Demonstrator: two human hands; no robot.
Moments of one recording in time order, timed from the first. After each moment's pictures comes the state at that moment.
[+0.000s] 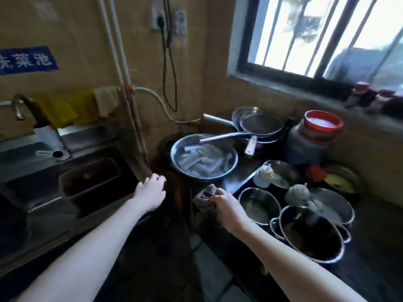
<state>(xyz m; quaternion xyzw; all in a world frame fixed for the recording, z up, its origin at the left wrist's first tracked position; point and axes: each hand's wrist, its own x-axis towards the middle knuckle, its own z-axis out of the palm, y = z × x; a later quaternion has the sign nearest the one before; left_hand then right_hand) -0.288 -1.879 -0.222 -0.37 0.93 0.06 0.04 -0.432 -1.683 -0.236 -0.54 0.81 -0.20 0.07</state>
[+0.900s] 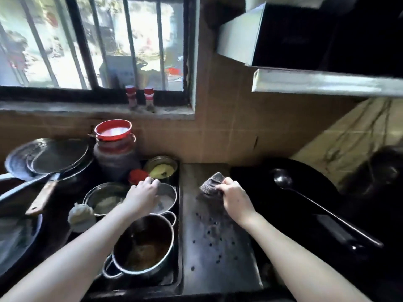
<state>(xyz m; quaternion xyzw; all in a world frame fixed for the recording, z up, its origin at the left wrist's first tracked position) -0.626 -1.553 -0.198 0.11 0.99 0.00 -0.02 -0.579 -1.281 -0.186 -0.09 0.97 -0.18 -0.12</state>
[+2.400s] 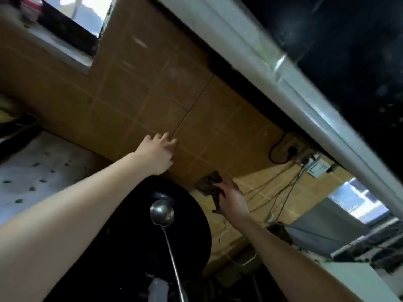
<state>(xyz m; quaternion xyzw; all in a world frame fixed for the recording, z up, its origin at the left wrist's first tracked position) -0.750 -1.096 -0.136 0.14 0.98 0.11 -0.12 -0.720 -0.829 -0.137 -0.13 0.99 0.01 -0.07</state>
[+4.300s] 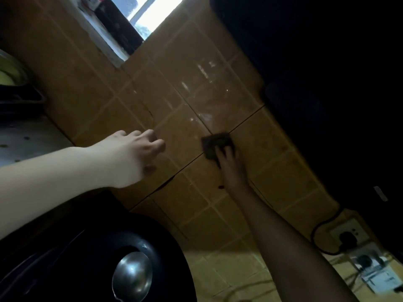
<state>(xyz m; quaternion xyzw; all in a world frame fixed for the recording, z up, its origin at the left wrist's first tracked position) -0.820 -1.125 -0.199 0.03 0.95 0.21 -0.23 -1.006 -0.893 -0.111 -0.28 0.85 0.33 -0.29</state>
